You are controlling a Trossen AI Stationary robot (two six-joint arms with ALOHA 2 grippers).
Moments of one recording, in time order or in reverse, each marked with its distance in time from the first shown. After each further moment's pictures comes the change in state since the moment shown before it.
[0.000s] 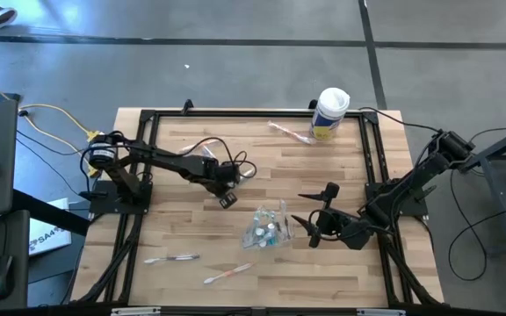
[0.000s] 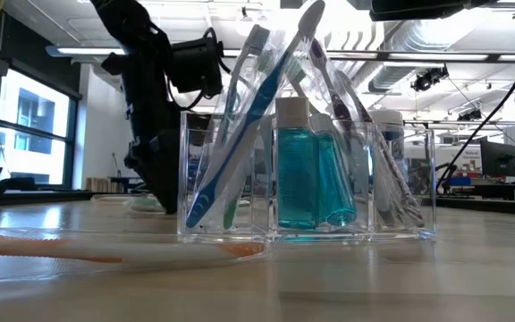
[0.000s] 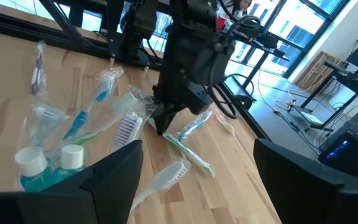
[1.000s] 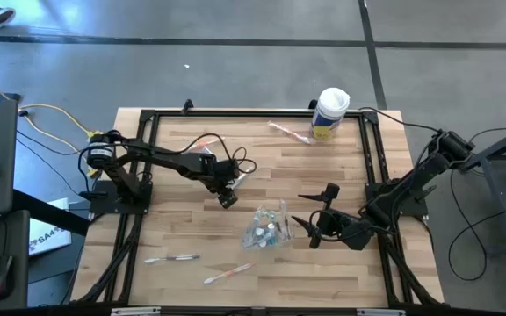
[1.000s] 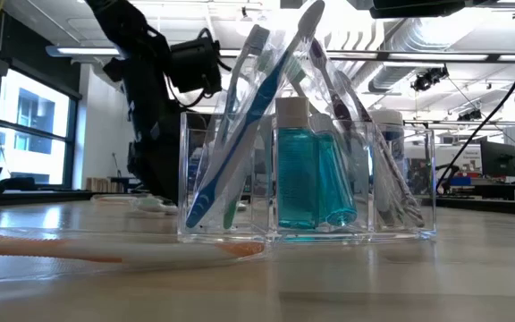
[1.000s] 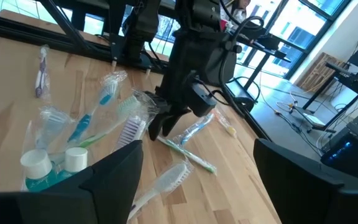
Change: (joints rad) left arm 0.018 -0.034 -0.003 0.094 0.176 0.023; right arm 0.006 0.000 0.000 0.013 0.001 -0.003
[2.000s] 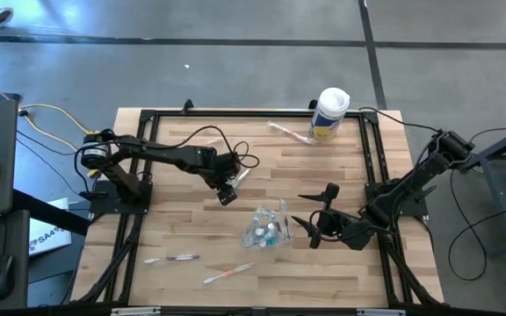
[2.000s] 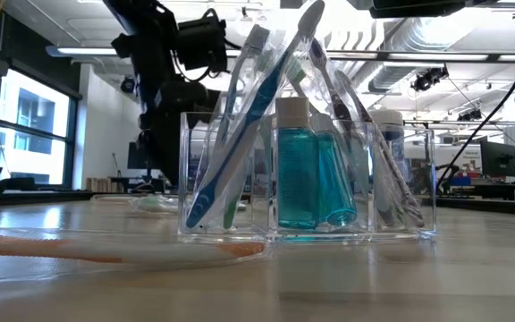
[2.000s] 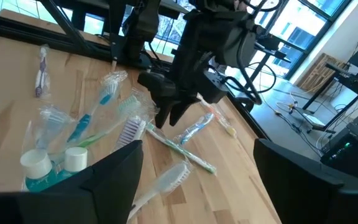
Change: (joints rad) left arm 0.024 -0.069 0.115 -0.184 0.022 0.081; right arm 0.000 0.000 0.000 0.001 -0.001 -0.003
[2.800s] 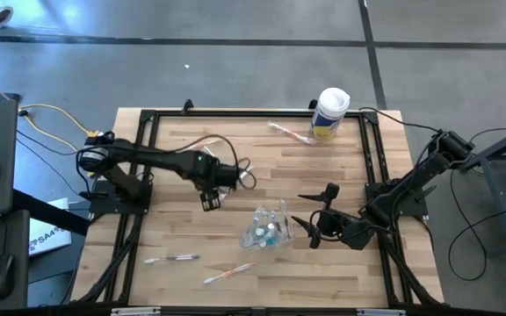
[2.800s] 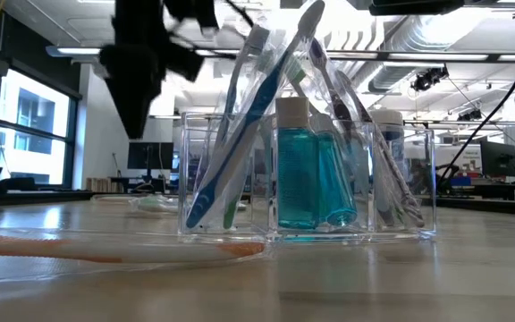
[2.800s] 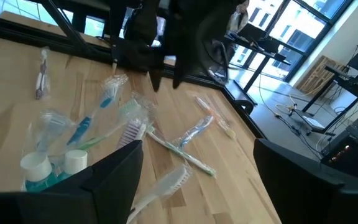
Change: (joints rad) left arm -0.167 0.000 0.260 -0.591 -0.285 0.095; right arm 0.000 0.000 0.000 0.019 0.000 -0.021
